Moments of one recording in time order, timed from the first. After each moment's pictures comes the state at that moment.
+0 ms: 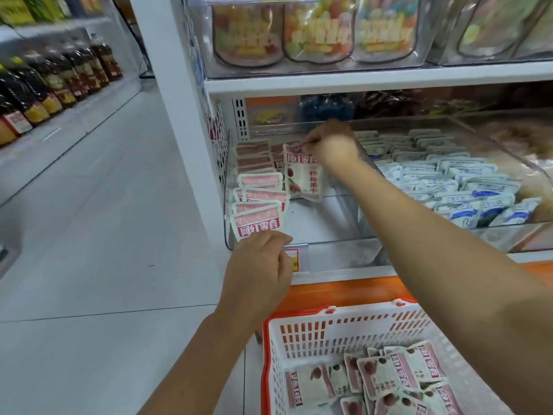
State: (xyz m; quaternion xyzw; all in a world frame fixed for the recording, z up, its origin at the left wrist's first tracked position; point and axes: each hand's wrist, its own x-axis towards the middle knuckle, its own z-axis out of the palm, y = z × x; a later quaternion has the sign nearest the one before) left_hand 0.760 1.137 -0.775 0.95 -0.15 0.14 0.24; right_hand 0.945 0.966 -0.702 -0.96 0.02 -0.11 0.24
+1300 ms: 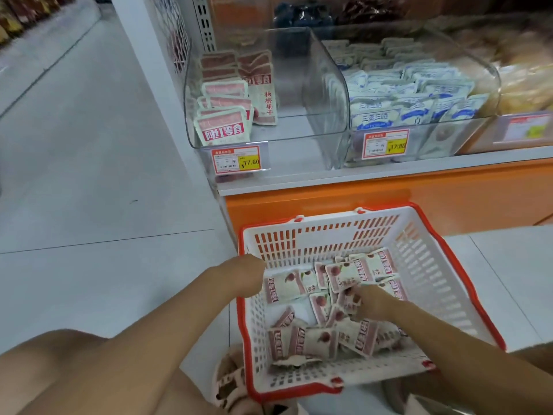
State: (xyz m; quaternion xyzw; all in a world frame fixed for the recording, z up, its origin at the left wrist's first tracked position) left_hand 0.682 1.128 -0.883 0.91 -0.22 -0.34 -0.03; right_hand 0.618 0.852 -1.003 -0.91 0.04 0.40 0.09
